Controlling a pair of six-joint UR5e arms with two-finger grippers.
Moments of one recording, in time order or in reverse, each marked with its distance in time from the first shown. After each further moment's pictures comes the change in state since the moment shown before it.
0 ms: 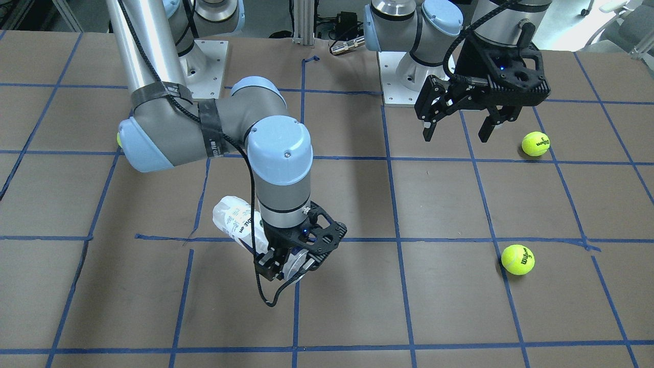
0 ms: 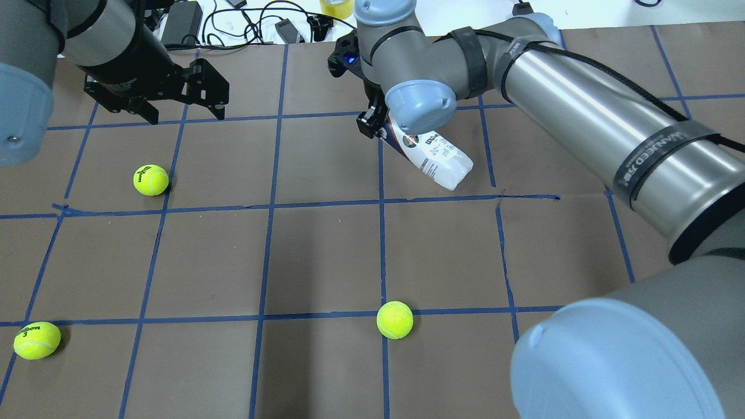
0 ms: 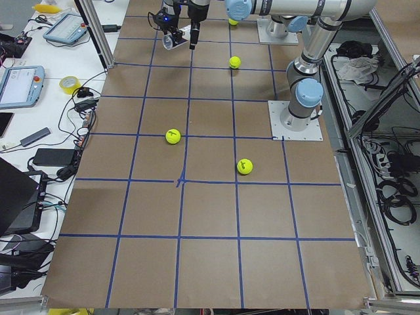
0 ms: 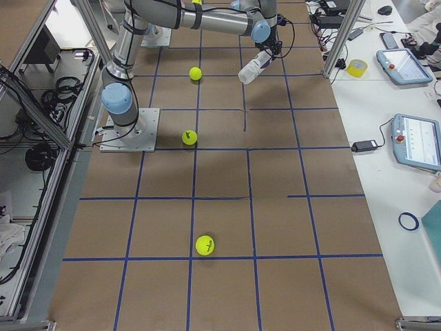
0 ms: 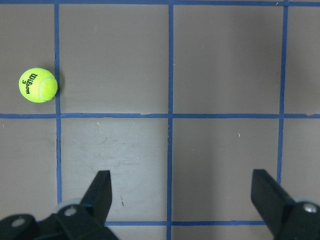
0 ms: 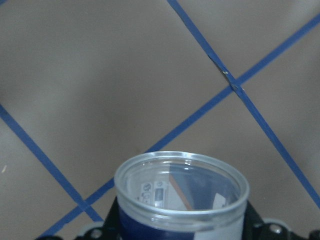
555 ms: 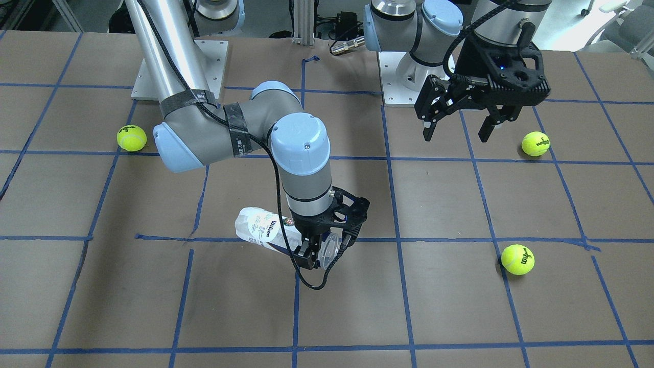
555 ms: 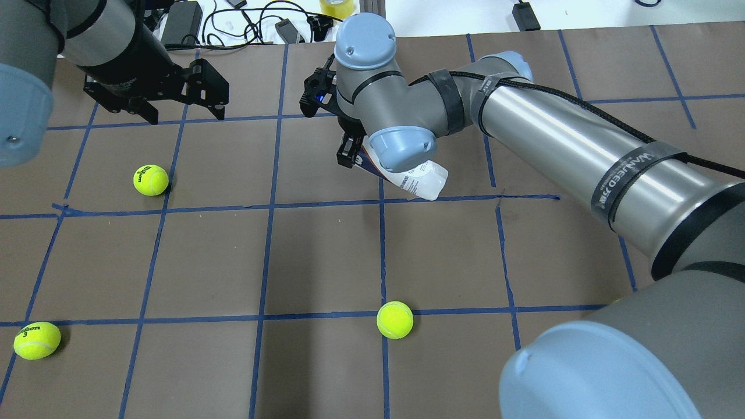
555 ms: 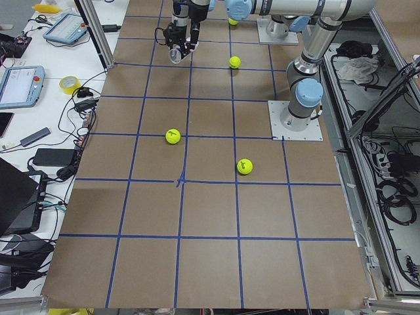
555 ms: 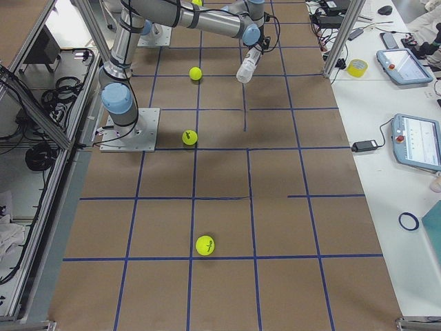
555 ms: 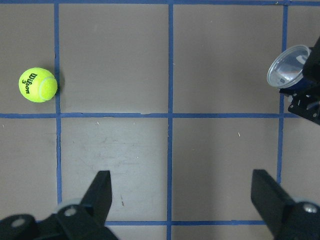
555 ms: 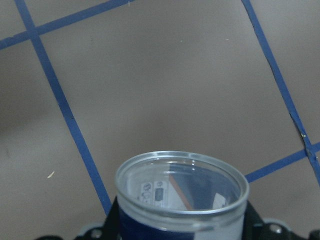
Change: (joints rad) left arm 0.000 0.001 0.000 0.000 0.000 0.001; right arm 0.041 0.001 0.095 -0.123 0.088 -0.224
